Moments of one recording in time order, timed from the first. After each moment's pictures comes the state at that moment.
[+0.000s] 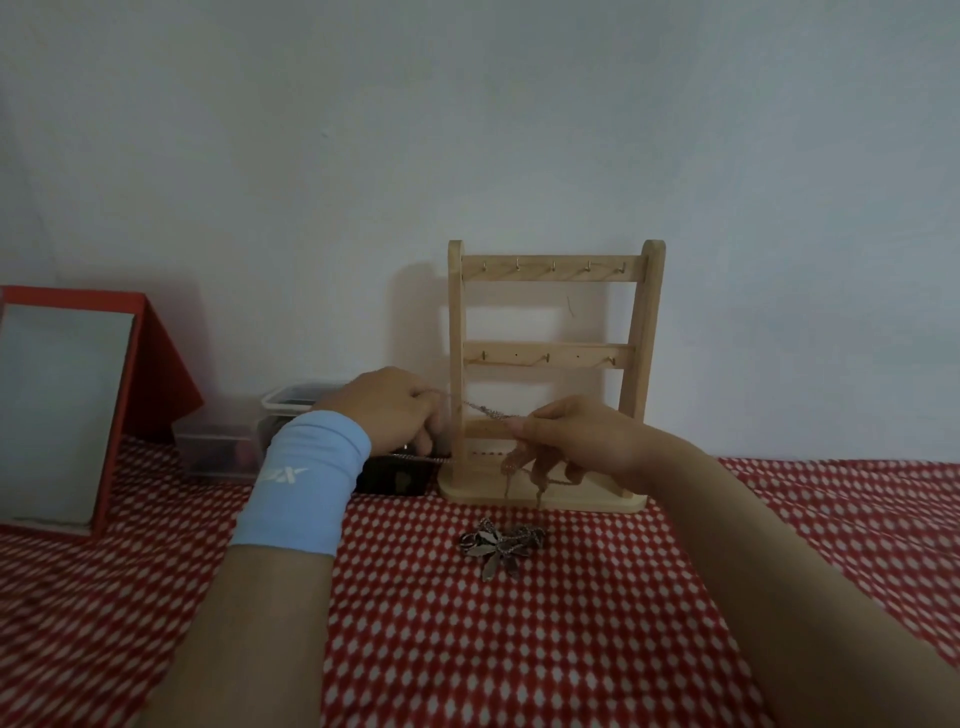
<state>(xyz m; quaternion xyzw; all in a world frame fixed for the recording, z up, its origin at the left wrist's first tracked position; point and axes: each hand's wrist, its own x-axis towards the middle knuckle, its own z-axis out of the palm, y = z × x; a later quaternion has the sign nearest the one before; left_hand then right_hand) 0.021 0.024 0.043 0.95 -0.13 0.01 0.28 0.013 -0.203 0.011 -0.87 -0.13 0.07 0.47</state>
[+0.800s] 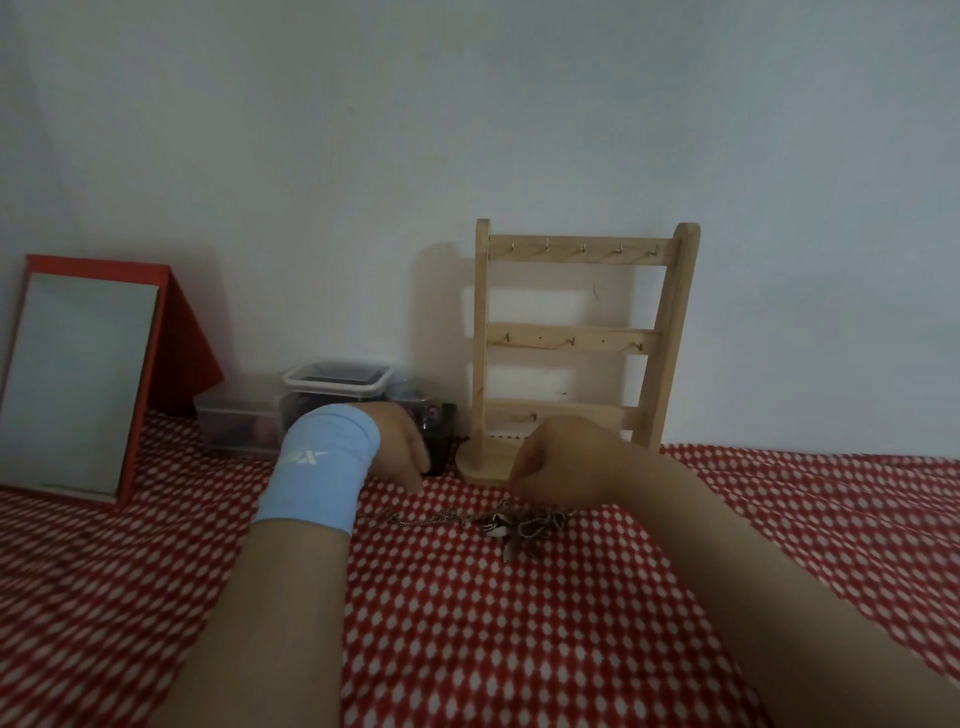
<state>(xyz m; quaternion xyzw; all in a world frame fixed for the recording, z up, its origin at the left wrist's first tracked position) 0.044 0.050 0.010 0.98 -0.07 -0.17 0.06 0.016 -0.172 -0.017 -0.97 -0.17 0.03 0.16</state>
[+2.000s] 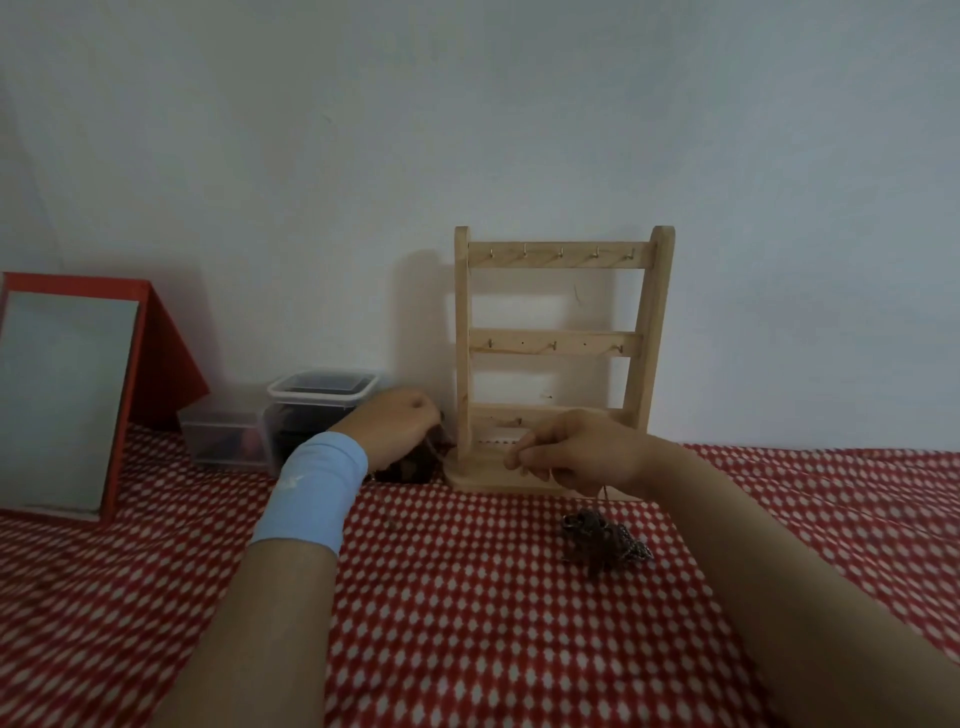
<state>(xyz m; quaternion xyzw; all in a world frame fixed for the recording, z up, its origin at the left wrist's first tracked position) 0.043 0.029 0.003 0.92 -0.10 0.00 0.39 0.024 -0.210 -0.015 -0.87 -0.15 0.11 0.45</state>
